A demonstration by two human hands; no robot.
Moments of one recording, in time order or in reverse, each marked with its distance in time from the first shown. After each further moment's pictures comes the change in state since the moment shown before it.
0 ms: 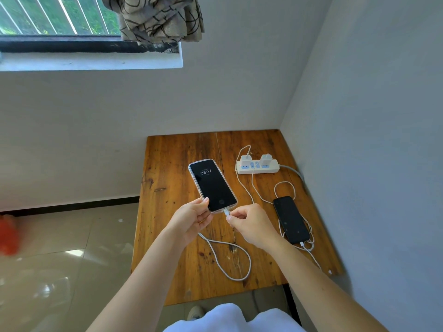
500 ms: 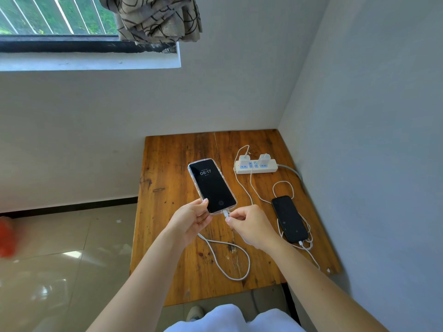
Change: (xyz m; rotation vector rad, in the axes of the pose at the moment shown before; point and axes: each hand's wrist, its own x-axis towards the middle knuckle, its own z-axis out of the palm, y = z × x) left_hand 0.001 -0.003 0.001 -0.008 0.011 0.008; right_hand -0.001 0.005 0.002 -0.005 0.007 0.004
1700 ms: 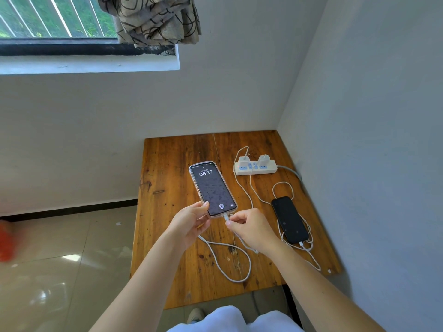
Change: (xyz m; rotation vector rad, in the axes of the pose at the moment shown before) left_hand 0.002 0.001 -0.005 0.050 -0.029 -0.026; right_hand -0.001 0.000 0.003 -0.022 -0.005 0.007
